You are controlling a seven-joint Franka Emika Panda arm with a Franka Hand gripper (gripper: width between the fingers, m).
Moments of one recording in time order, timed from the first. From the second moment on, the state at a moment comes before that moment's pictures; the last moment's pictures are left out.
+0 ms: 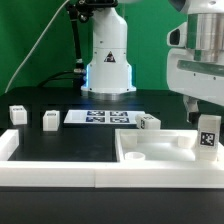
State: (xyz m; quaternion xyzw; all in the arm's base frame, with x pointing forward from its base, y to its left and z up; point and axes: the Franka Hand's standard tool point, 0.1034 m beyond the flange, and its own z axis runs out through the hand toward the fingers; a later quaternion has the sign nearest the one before) arm 0.619 0.123 0.073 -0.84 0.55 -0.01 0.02
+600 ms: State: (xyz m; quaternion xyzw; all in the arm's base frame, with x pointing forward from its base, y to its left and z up) arm 0.621 0.127 0.074 -0.96 0.27 -0.02 0.01
